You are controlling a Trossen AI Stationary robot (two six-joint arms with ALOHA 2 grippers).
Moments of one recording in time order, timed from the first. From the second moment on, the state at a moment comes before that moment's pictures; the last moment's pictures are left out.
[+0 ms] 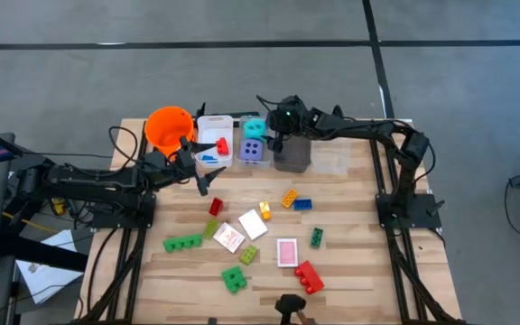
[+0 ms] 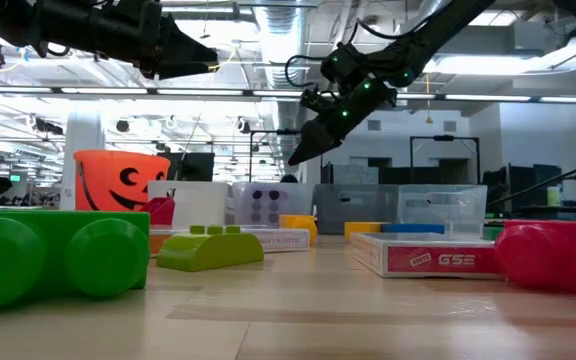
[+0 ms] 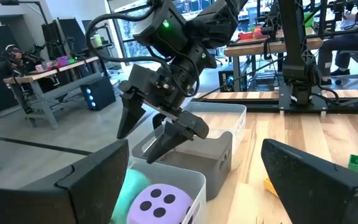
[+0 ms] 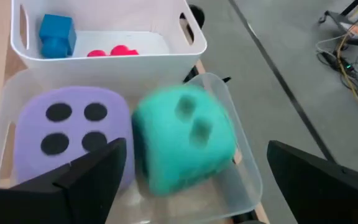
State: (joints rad) left arm 0.14 0.84 0.40 0.43 -0.32 0.18; right arm -0.54 1.87 1.29 -0.03 -0.01 -0.37
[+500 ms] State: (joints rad) left arm 0.14 0.84 0.40 0.43 -0.32 0.18; right arm -0.35 1.87 1.29 0.00 0.04 -0.34
